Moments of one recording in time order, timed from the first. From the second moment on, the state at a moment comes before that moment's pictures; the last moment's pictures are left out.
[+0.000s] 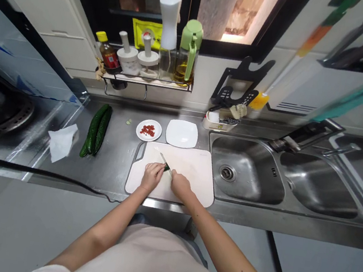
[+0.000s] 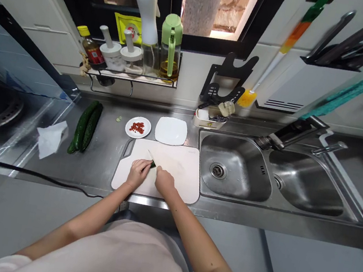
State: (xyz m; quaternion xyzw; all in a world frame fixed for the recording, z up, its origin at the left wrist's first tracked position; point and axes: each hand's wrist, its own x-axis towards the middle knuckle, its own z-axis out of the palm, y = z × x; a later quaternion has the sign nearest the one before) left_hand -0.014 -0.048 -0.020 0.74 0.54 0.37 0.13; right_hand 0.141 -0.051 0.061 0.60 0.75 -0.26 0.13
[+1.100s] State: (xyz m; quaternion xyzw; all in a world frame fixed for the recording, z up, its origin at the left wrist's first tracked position) left_hand -0.014 -0.048 -0.021 0.74 0.55 0.37 0.13; right_hand 0.136 -0.047 0.069 0.61 0.74 -0.26 0.12
